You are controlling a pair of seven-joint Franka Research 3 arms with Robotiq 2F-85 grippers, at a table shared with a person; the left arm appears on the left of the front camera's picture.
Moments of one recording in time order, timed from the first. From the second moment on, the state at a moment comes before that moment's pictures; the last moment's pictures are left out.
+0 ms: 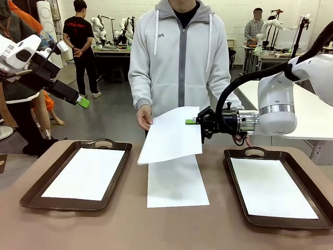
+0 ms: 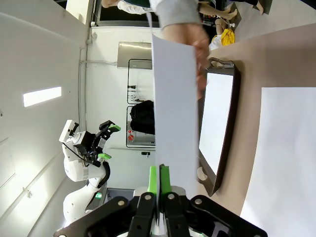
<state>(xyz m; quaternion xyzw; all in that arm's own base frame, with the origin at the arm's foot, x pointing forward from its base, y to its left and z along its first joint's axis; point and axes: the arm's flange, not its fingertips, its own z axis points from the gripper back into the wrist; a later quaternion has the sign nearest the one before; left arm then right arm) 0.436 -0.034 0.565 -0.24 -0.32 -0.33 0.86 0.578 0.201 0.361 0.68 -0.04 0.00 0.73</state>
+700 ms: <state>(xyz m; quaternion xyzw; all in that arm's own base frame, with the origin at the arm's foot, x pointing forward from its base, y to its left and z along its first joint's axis) 0.436 -0.034 0.565 -0.24 -0.32 -0.33 0.86 0.559 0.172 0.386 0.66 -0.06 0.04 0.75</state>
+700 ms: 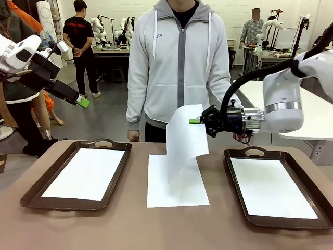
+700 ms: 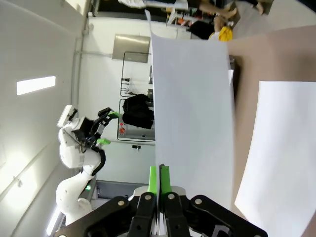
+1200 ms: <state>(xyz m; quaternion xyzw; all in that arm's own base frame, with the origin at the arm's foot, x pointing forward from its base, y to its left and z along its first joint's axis) 0.436 -0.034 0.565 -0.24 -0.32 -0.33 0.86 0.512 0.045 0.427 0.64 0.00 0.06 0.77</state>
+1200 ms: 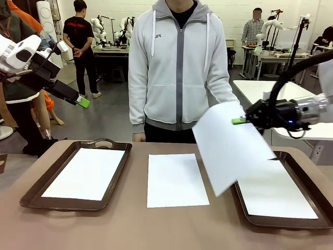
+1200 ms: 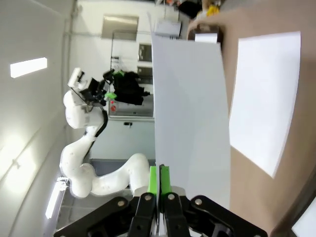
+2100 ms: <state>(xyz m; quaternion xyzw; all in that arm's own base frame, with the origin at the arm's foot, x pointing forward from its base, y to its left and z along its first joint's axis) 0.436 -0.034 0.565 -0.24 -0.32 -0.33 0.86 0.495 -0.062 0.324 0.66 0.08 -0.02 0.75</state>
